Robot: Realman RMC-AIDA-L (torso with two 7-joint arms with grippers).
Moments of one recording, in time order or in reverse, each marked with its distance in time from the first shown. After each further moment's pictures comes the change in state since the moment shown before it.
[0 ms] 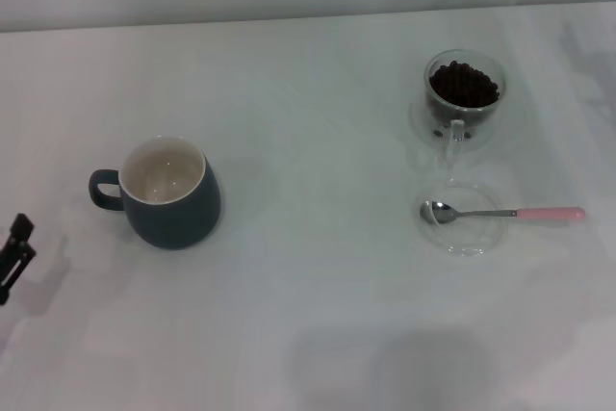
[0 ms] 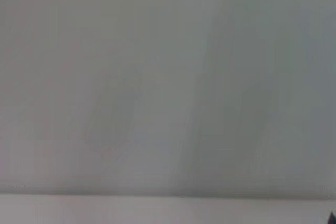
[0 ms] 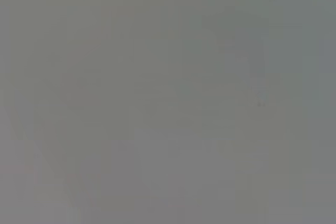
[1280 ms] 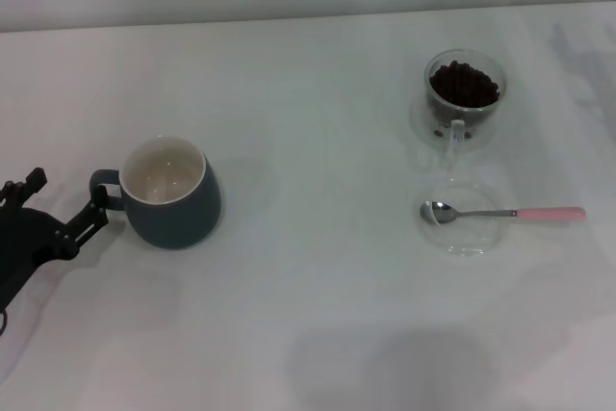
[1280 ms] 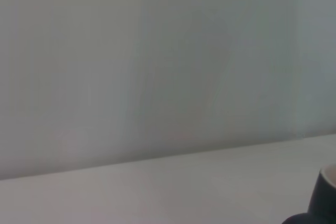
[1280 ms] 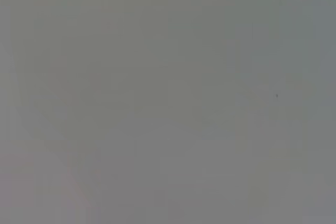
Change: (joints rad) left arm -0.207 -0.002 0.002 0.031 0.111 0.248 0.005; right arm 0.008 0.004 -0.008 0.008 -0.008 -0.012 -0.010
